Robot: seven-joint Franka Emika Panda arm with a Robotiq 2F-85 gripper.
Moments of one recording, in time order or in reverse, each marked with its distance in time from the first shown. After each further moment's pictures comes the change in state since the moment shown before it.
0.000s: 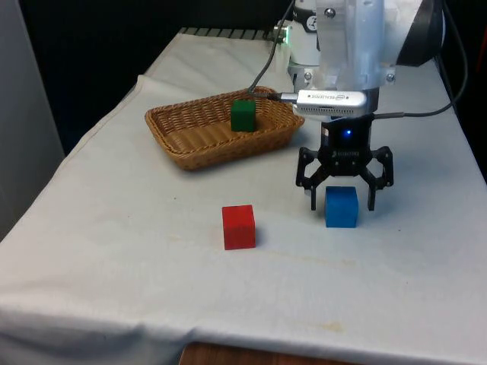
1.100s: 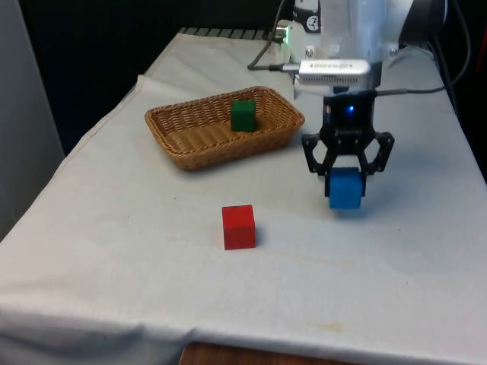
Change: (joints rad) arm 0.007 -0.087 -0.004 -0.066 -0.013 -0.007 -0.004
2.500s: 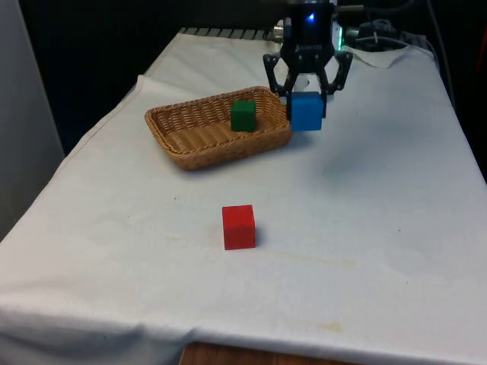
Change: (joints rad) arm 0.000 -0.405 -0.099 -0.364 -0.062 0.023 -0.186
